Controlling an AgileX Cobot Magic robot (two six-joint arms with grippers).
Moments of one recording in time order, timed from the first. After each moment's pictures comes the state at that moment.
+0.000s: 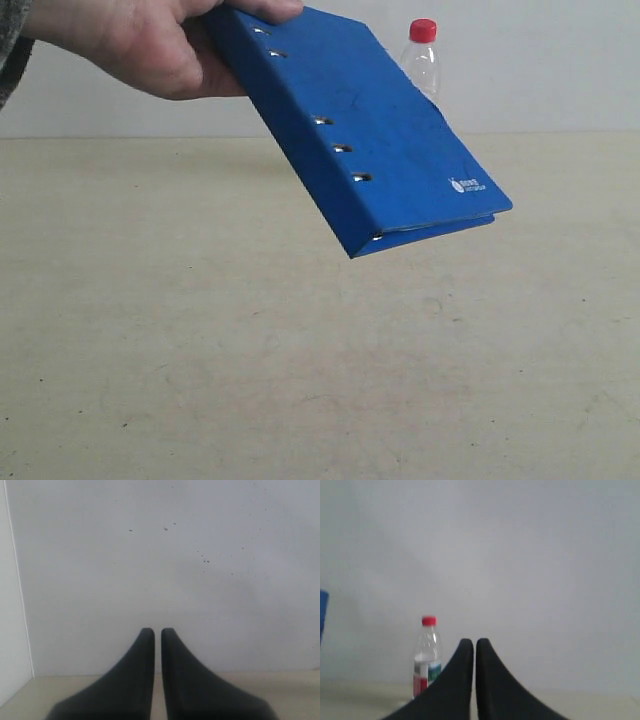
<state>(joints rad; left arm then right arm) 0.11 0.01 -0.15 -1.74 -0.10 1.80 0.03 0.00 -0.01 -0.26 -0.17 0.27</state>
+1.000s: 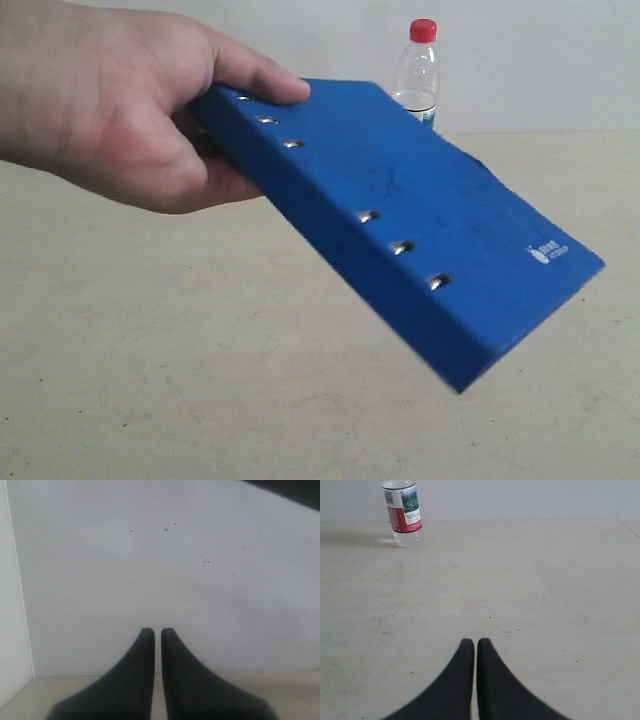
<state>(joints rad) 0.11 0.01 -0.15 -1.74 -0.10 1.80 -0.13 0.00 0.00 0.40 0.41 -0.36</state>
